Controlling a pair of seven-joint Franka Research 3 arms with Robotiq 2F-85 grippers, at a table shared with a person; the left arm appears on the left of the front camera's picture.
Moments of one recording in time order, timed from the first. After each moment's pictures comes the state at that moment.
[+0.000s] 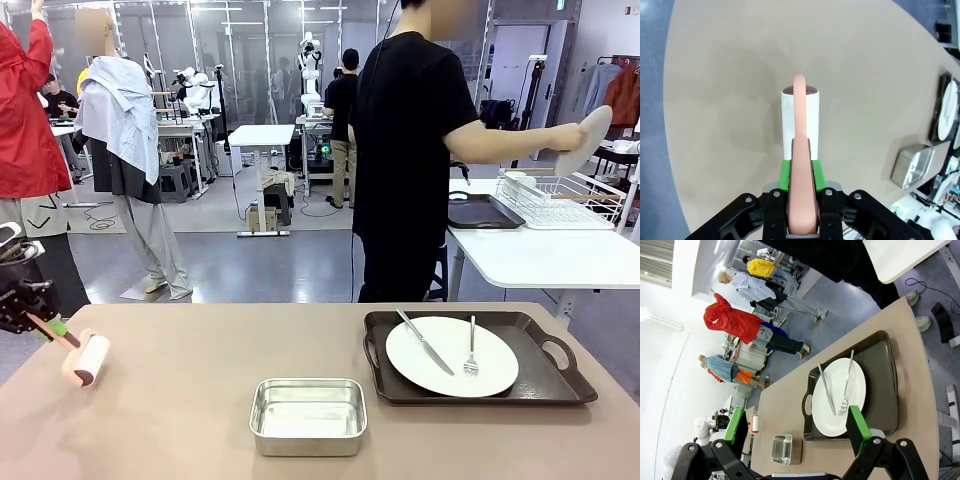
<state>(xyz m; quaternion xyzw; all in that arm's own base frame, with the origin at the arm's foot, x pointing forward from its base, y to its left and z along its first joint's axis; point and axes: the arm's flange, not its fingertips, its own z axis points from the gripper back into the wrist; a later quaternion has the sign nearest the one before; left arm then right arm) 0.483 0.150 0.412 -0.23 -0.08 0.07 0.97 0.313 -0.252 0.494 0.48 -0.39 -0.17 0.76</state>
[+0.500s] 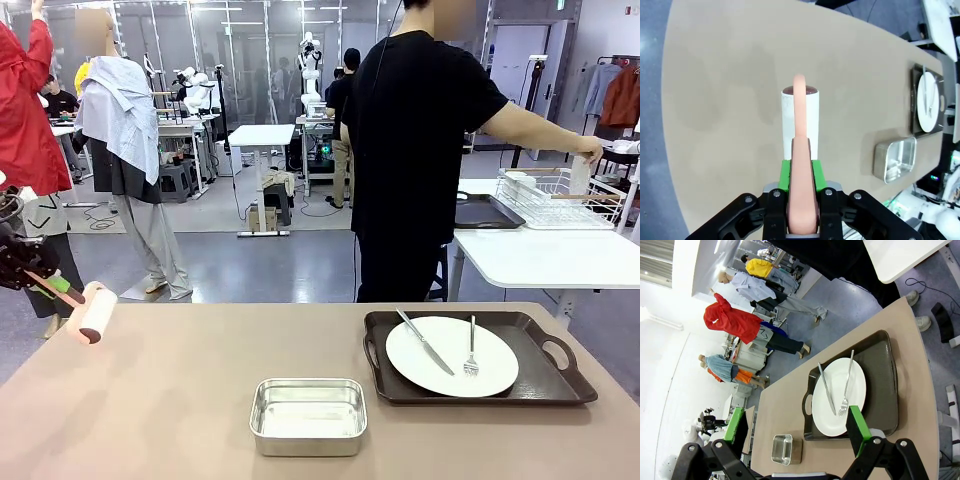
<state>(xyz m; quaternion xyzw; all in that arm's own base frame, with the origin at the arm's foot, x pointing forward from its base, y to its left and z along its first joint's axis) 0.453 0.120 0.491 -0.23 -0.15 0.03 0.96 0.313 -0.252 0.494 0.48 -0.39 -0.17 0.76</state>
